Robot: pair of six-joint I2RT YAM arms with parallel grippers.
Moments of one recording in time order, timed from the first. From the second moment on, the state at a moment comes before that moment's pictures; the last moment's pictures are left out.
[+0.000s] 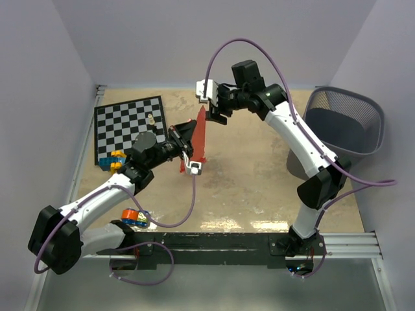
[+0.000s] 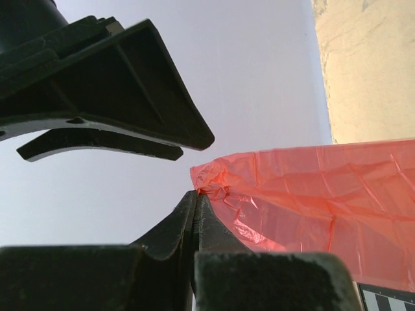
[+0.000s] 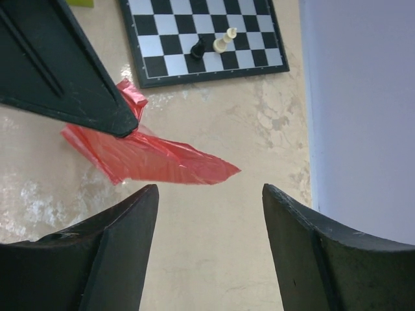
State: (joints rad) left arm -0.57 1.14 0.70 0.43 0.38 1.64; right arm 0.56 1.79 1.97 -0.80 -0.54 -0.88
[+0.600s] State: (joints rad) left arm -0.56 1.08 0.67 0.37 0.45 1.72; right arm 0.59 1.85 2.03 -0.91 -0.58 -1.03
